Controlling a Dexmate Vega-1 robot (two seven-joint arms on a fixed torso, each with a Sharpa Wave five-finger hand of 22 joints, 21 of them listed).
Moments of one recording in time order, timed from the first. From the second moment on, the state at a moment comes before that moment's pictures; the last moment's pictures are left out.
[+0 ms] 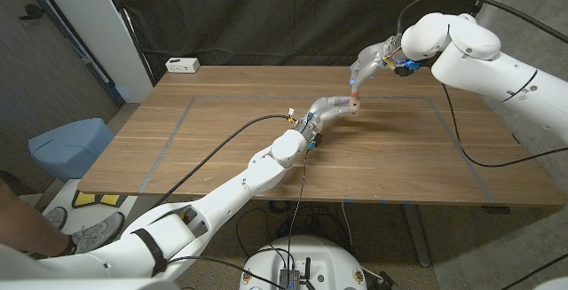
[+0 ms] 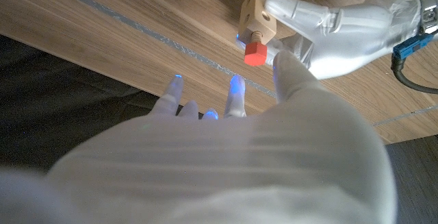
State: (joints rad) left arm 0.62 0.16 0.78 -1.17 -0.17 -0.25 0.13; left_hand 0.96 0.05 0.25 -0.15 0.22 0.85 -0.18 0.20 0.20 0.87 -0.22 0.22 0.52 0.42 -0.05 0.22 0.19 0.14 0.11 0.21 0.19; right arm -0.25 -0.98 -0.78 -2.08 -0.39 -0.63 0.88; right_hand 0.91 -0.06 0.43 -0.17 0.20 0.51 0.05 0.37 0.24 0.01 0.01 0.20 0.19 0.01 0.13 0.20 0.19 0.30 0.17 0.19 0.16
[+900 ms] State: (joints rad) left arm 0.62 0.16 0.78 -1.17 -0.17 -0.24 0.13; left_hand 0.96 0.06 0.25 -0.15 0.22 0.85 -0.18 0.20 0.20 0.87 -0.22 0.23 0.52 0.42 -0.05 0.22 0.19 0.14 0.11 0.21 0.19; right arm -0.24 -0.96 -0.80 -2.06 -0.44 -0.64 0.92; right_hand 0.93 -0.05 0.44 -0.17 0.20 0.55 0.04 0.41 0.26 0.03 0.01 0.20 0.19 0.03 0.12 0.21 0.19 0.31 0.16 0.19 0.16
